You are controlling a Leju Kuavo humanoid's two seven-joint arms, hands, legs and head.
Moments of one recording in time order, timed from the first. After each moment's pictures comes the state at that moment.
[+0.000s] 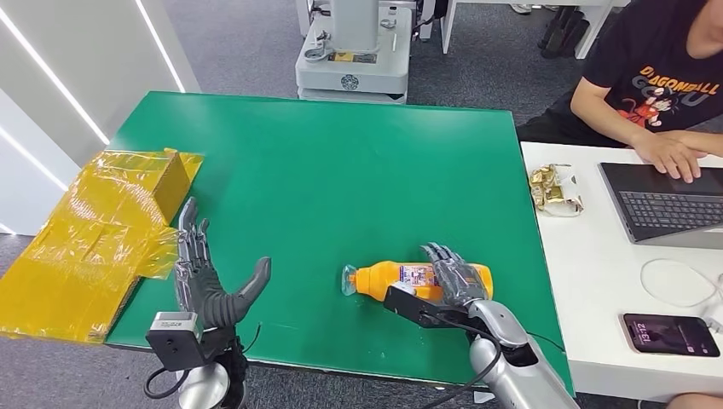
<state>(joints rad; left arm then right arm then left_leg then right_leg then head) 0.09 -0.21 -0.25 -1.67 -0.16 0.37 -0.63 -0.39 -0.12 0.48 -1.02 0.88 0.09 0.15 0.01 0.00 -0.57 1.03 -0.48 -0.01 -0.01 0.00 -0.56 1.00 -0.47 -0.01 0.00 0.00</state>
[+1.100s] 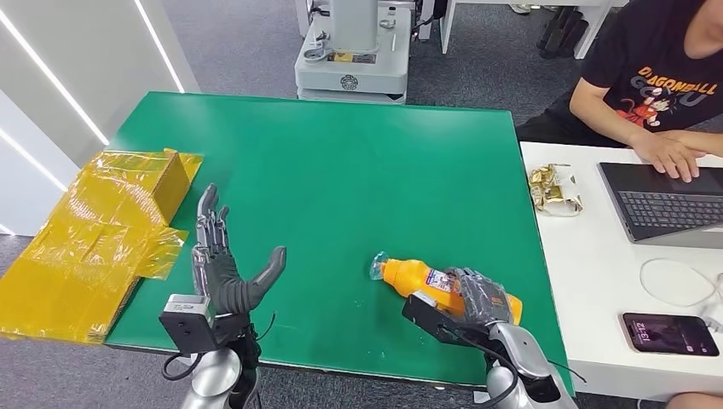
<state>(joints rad) 0.01 -0.20 -0.31 -1.61 -0.10 0.38 -0.62 -0.21 -0.15 0.37 -1.25 0.97 0.11 0.24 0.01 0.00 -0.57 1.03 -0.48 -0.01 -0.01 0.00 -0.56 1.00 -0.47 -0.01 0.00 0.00</state>
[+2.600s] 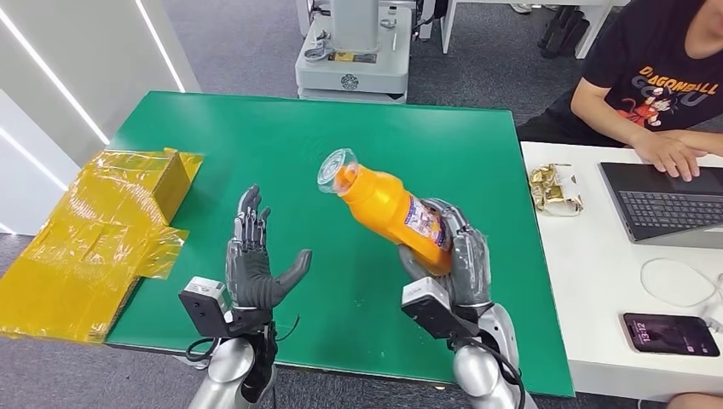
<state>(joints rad) -0.06 -0.19 -0.35 -1.48 0.05 0.21 -0.63 -0.26 0.05 0.36 -1.27 0.64 -0.41 -0.36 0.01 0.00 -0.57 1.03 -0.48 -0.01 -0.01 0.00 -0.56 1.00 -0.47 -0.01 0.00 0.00</state>
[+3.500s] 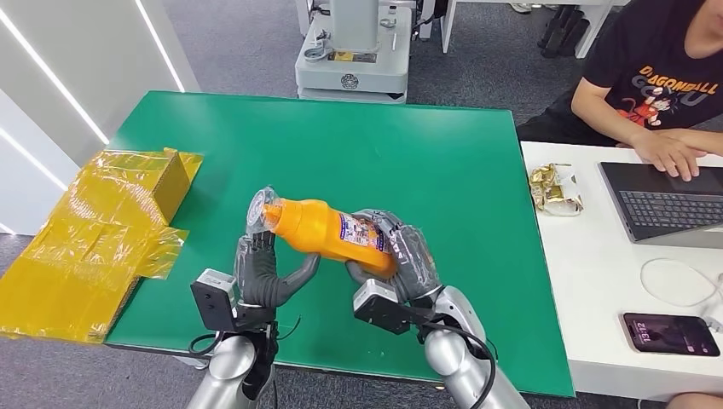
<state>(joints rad) -0.07 -0.19 -0.34 -1.46 0.01 0.17 -0.57 -0.39 0.09 0.47 -1.05 0.61 -0.22 -0.44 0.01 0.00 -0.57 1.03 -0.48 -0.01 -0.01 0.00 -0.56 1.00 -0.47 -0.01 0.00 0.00</state>
